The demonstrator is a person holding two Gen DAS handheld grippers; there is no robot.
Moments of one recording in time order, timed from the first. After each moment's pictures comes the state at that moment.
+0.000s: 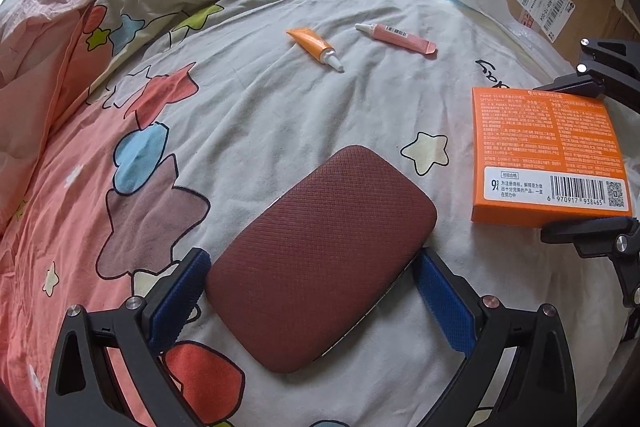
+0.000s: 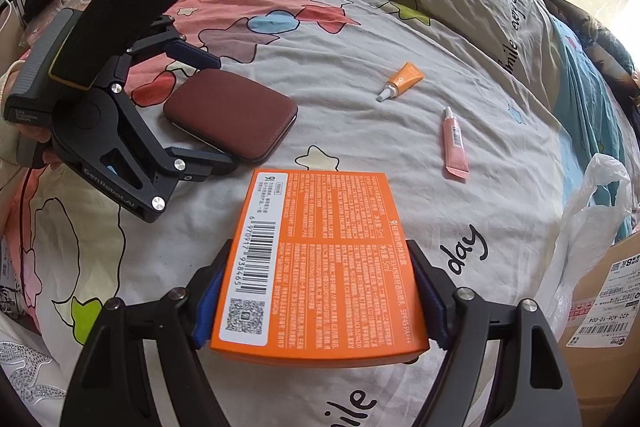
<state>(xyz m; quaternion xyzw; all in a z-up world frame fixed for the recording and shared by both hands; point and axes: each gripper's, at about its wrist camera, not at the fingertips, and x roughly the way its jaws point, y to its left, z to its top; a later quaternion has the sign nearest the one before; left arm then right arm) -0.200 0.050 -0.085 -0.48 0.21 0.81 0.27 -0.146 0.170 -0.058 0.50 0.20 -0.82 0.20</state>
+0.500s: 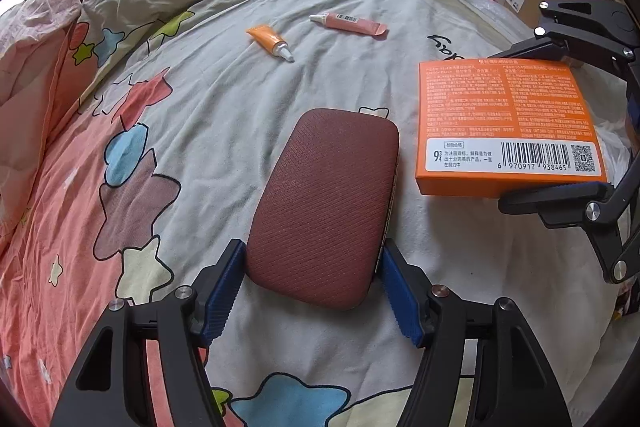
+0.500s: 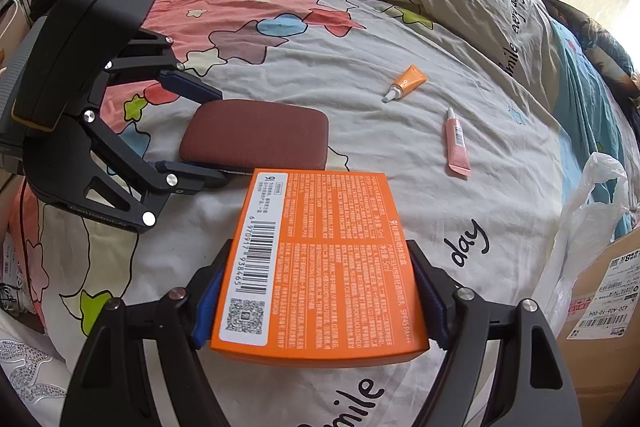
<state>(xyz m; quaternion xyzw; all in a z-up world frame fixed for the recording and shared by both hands) -0.168 0.061 -0.076 -0.49 0.24 0.79 0.29 -0.136 0.169 -0.052 0.50 0.20 -0.82 0.20</state>
